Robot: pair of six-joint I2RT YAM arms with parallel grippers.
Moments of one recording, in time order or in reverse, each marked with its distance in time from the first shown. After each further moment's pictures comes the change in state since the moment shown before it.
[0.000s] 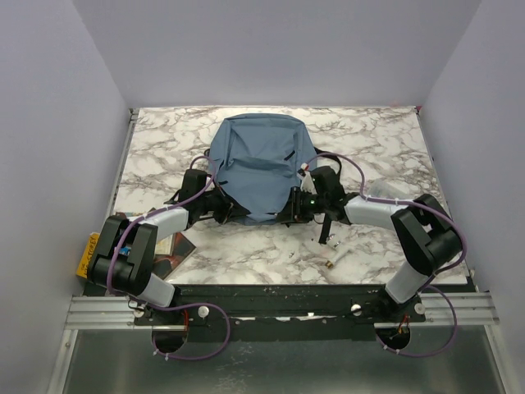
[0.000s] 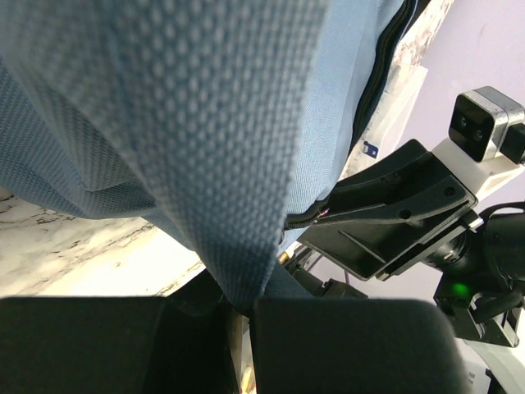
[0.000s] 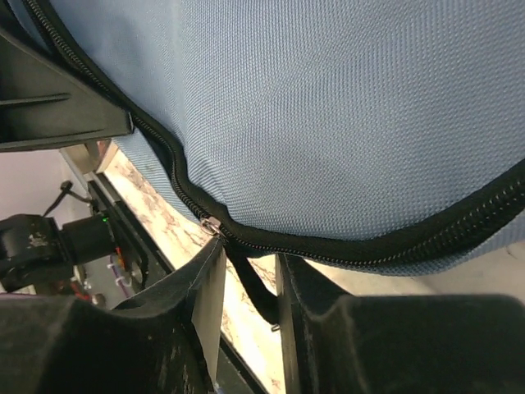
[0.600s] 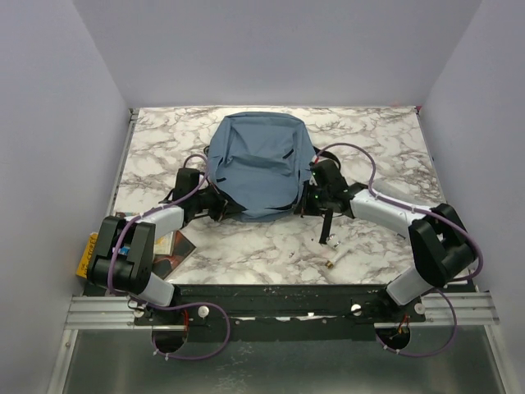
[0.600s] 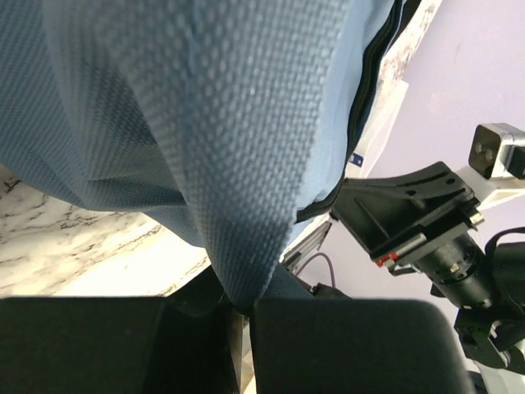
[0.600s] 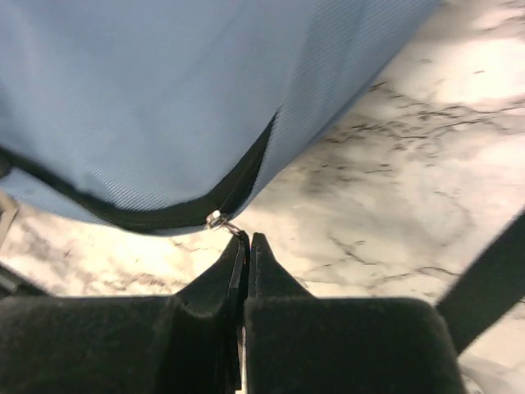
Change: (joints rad) left arm 0.053 0.000 0.000 0.011 0.017 -0.001; right arm 0.020 -0.098 0.108 -0.334 0.368 -0.069
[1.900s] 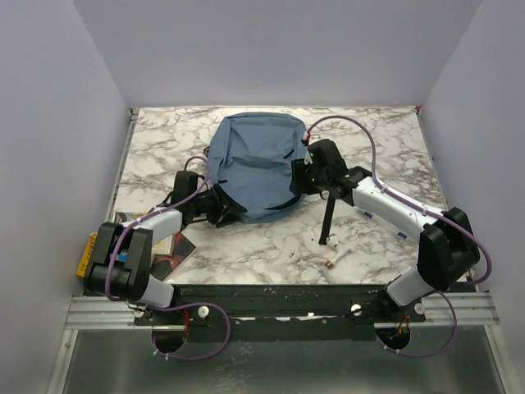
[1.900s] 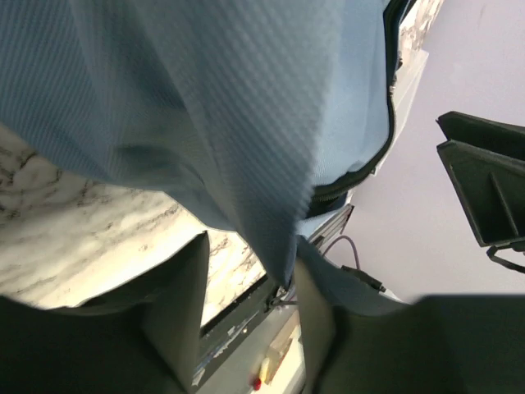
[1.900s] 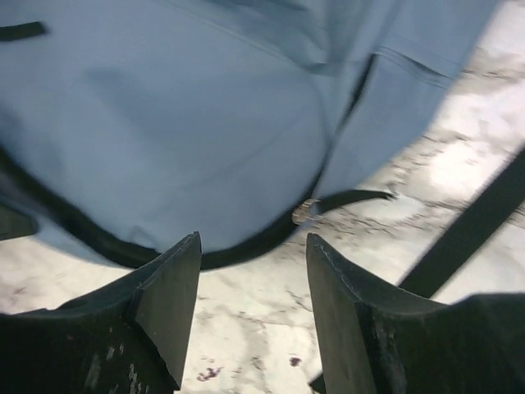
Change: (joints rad) left arm 0.013 -0.012 -0.021 -0.016 0.056 0.092; right arm 0.019 -0.031 0.224 -0.155 0.282 -0.290
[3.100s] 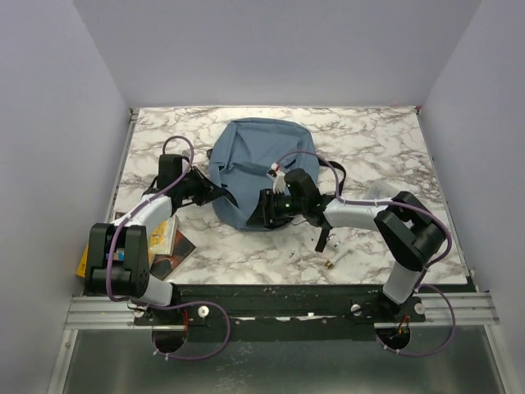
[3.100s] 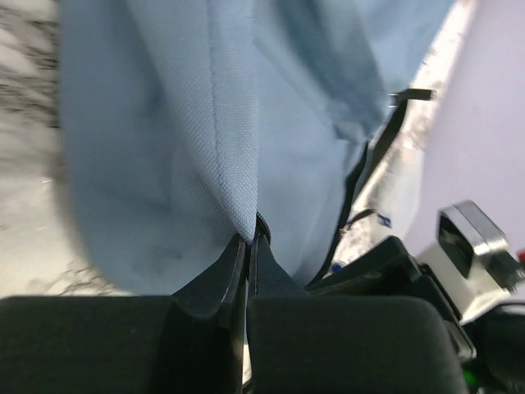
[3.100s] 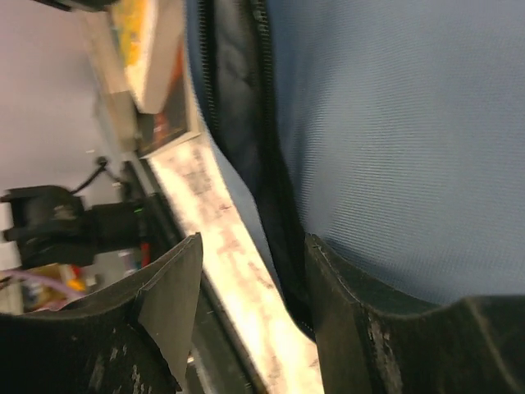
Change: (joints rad) left arm 0.131 -0.027 0.190 -0.202 -0.198 0.165; right arm 0.172 0.227 -0.192 0.605 -0.579 0.324
